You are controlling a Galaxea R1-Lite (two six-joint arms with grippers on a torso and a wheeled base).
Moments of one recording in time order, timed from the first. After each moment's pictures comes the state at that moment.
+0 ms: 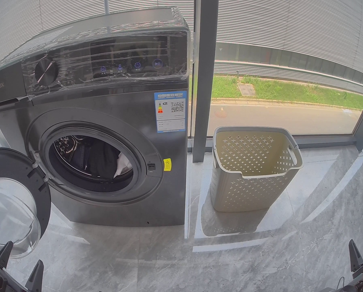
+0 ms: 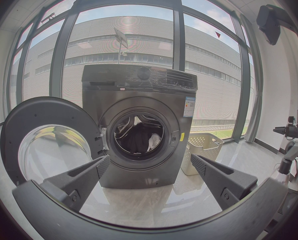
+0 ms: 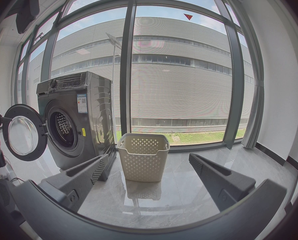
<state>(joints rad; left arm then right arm) 0.04 0.06 -0.02 -0.07 -0.16 -0.06 0.00 0.01 -0.02 0.00 0.00 -0.01</state>
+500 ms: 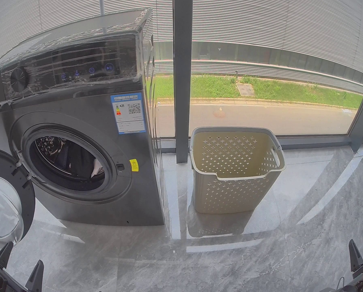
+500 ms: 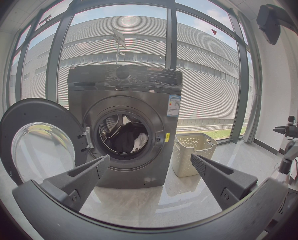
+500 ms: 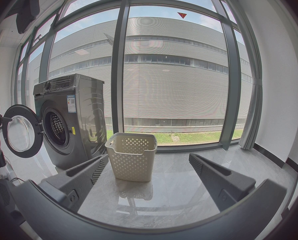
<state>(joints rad) 0.04 0.06 -0.02 -0.07 -0.16 -0.06 0.00 0.01 -0.02 0.00 0.00 -0.01</state>
